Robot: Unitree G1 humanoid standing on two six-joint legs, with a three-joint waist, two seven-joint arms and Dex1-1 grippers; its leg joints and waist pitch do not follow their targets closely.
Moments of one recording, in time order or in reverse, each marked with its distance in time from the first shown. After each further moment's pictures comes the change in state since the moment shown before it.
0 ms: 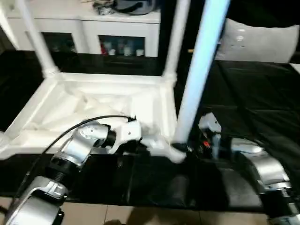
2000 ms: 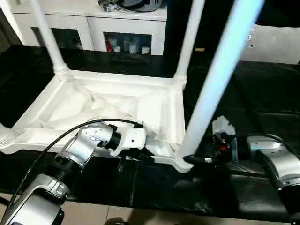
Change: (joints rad) left arm -0.021 0.059 -0.089 0.028 -0.032 -0.243 -0.194; right arm -0.015 -0.234 0.077 0.032 0.053 -0.065 0.425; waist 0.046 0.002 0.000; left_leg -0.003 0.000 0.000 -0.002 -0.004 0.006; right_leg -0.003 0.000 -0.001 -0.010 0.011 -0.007
